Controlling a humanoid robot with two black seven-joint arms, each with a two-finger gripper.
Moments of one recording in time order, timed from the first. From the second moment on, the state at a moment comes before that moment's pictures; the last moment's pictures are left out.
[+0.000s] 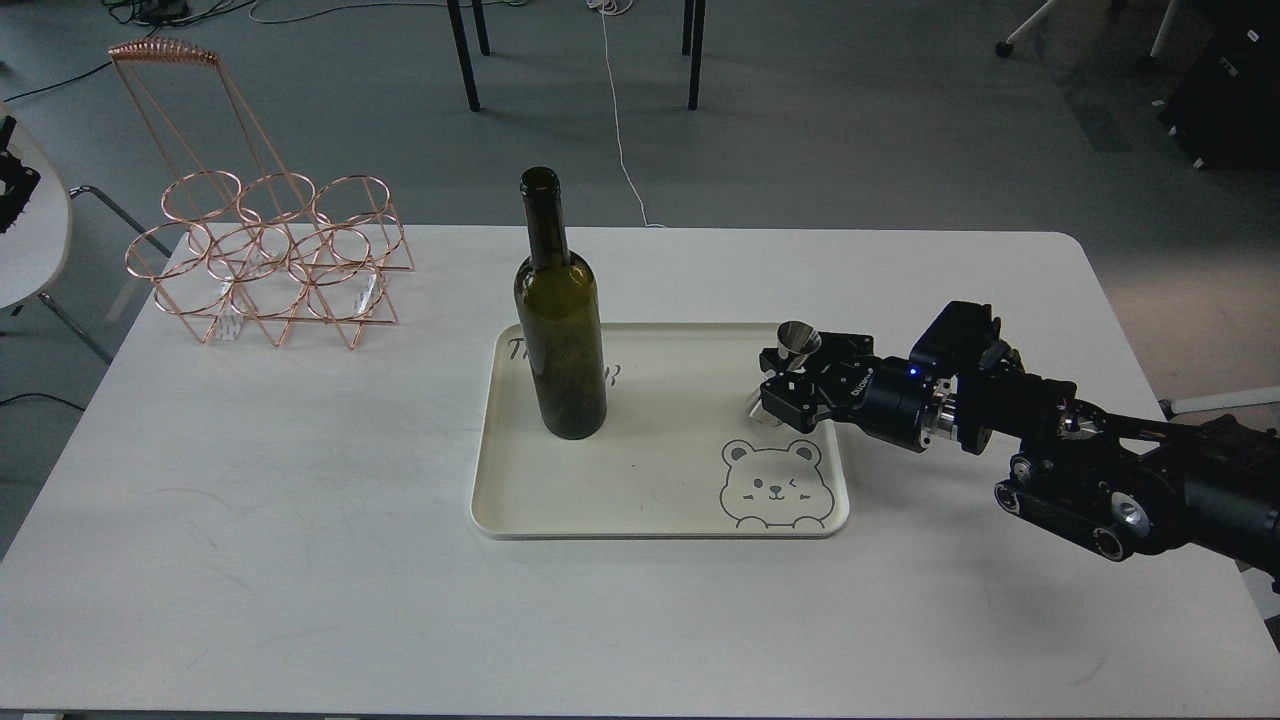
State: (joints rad) left arm -0.75 0.76 -0.74 -0.53 -0.44 -0.49 -0.19; right arm 0.91 -0.44 -0.06 0.88 -1.61 -0.38 0.49
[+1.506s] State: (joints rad) left arm -0.75 0.77 -0.74 -0.54 -0.42 -0.49 -0.19; right arm 0.68 -0.69 0.03 0.81 -1.48 -0.49 0.49
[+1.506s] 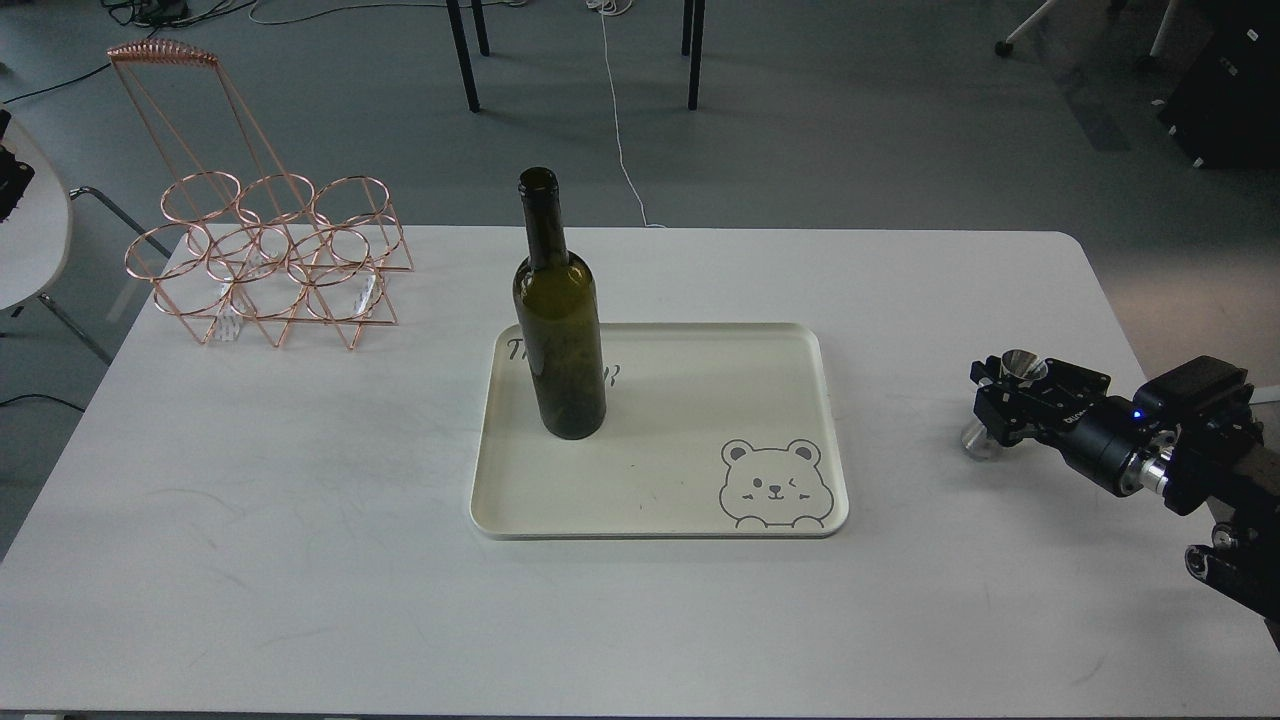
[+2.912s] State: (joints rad) left arm -0.75 1.25 -0.70 -1.26 0.33 -0.49 -0.19; right arm 0.95 -1.00 0.17 1.11 -0.86 -0.23 0.49
